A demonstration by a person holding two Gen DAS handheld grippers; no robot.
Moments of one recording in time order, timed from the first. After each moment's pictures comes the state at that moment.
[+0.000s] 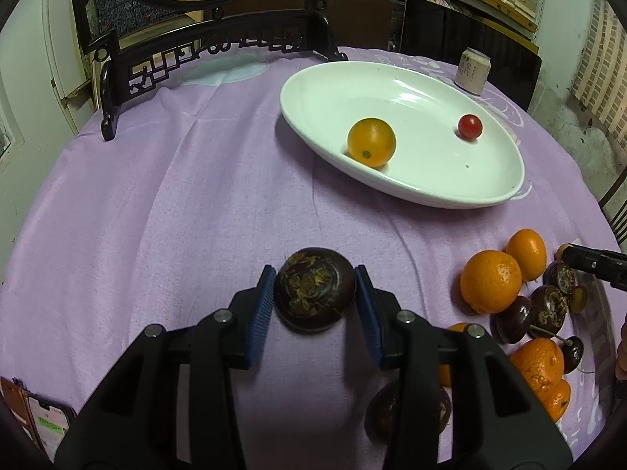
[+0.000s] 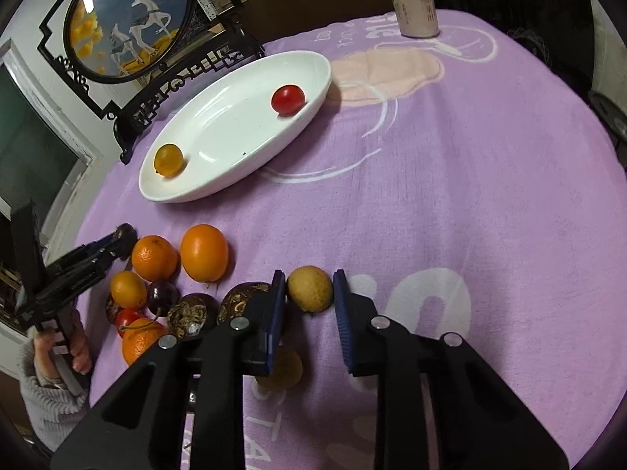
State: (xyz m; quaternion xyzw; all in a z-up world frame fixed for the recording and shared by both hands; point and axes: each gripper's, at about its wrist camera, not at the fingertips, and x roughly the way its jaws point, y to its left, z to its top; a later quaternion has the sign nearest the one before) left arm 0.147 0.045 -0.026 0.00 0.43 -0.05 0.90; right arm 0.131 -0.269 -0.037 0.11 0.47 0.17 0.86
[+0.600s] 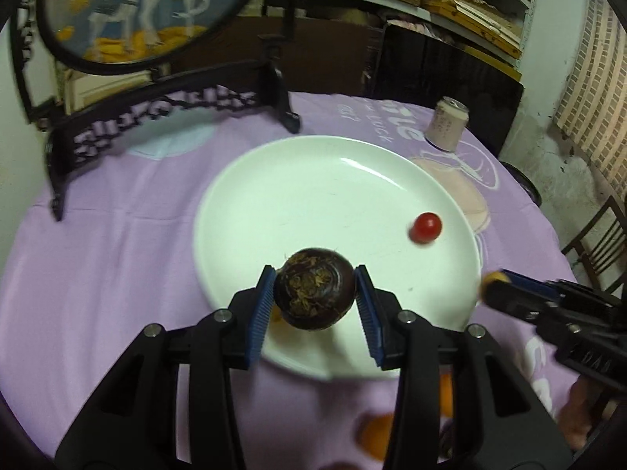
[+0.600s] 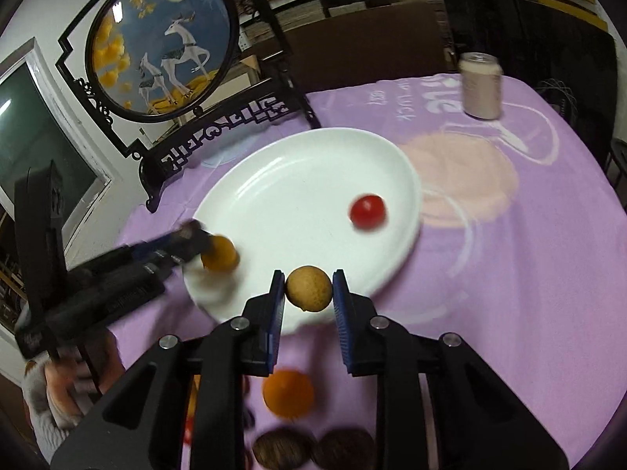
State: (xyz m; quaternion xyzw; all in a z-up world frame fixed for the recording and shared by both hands) left arm 0.231 -0.010 0.023 -0.03 0.40 -0.09 0.91; right arm 0.205 -0.206 0.018 0.11 0.41 0.20 0.88
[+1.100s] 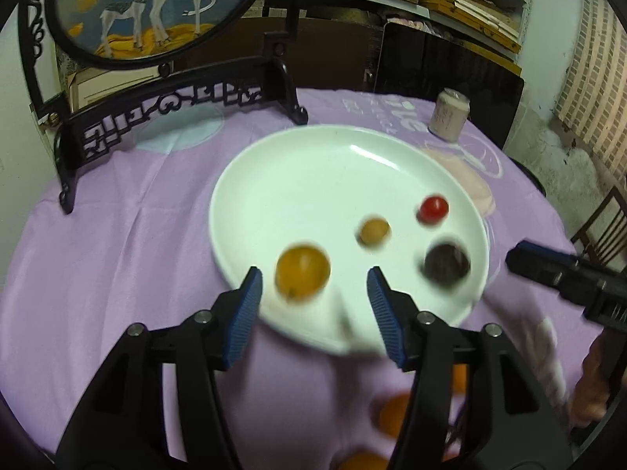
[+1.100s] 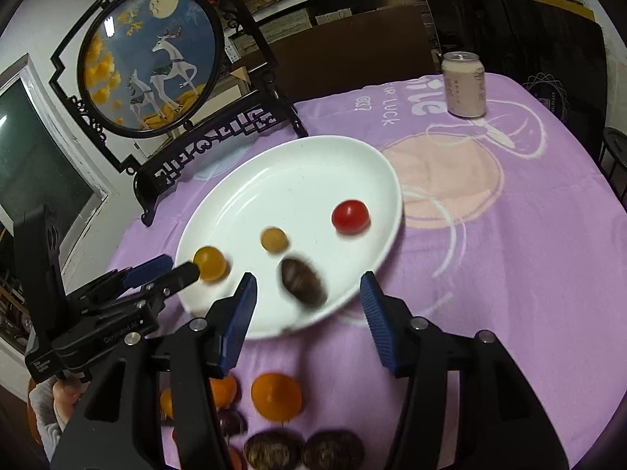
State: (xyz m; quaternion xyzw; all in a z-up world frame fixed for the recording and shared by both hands) left arm 0.202 0.002 0.015 -0.01 0.40 -0.09 0.91; right arm 0.189 -0.227 0.017 0.13 0.40 0.19 0.89
